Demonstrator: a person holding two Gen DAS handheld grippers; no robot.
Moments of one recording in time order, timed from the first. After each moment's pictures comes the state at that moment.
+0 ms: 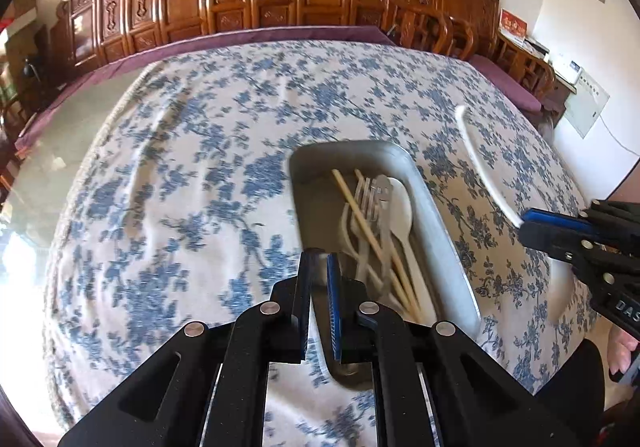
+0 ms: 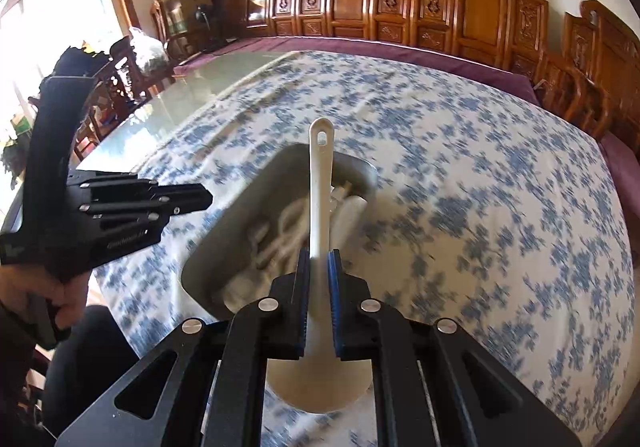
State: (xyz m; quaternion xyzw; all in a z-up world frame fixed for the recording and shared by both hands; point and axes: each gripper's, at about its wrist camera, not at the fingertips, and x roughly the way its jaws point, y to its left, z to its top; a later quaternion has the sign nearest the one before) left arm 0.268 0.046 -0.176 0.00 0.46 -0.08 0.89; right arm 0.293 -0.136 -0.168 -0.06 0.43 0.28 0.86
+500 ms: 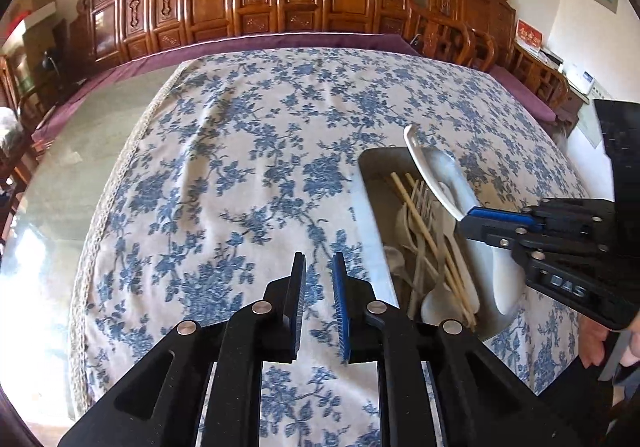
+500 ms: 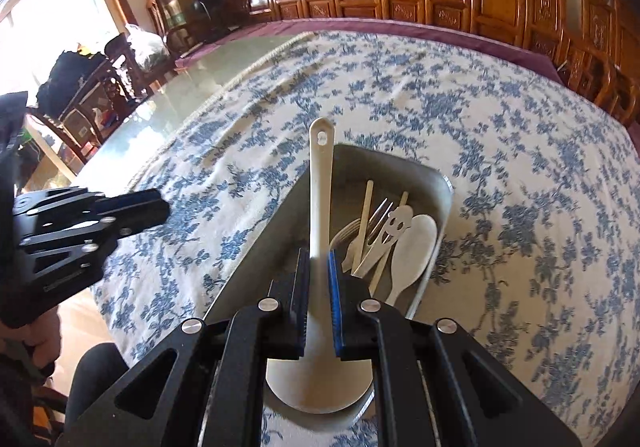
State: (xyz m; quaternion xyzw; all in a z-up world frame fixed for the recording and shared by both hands) left arm 0.258 0.098 -0.167 0.00 0.45 -0.05 0.89; right arm 0.330 -0.070 -0.201 -0.04 0.47 0.28 0.84
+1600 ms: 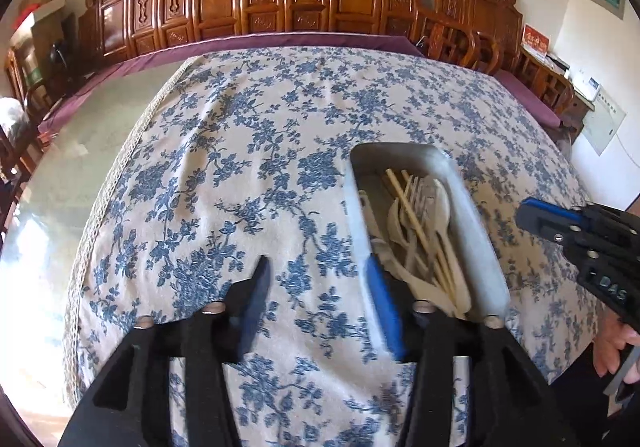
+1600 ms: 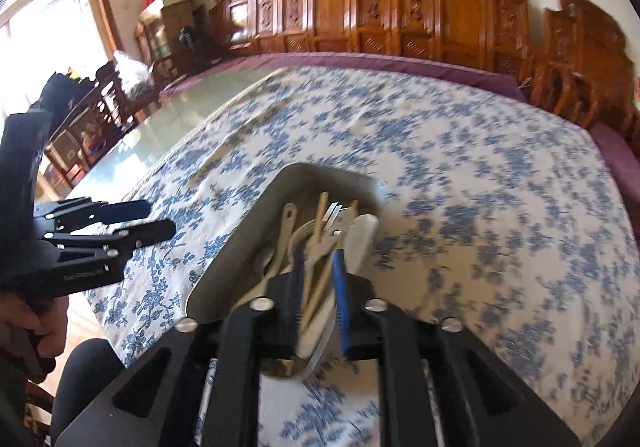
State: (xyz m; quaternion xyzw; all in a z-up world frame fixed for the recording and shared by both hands) left arm 0.246 0.079 -0.167 -0.01 0.45 -0.04 0.89; right arm 0.288 -0.129 -0.168 -0.03 0.40 0.24 0.88
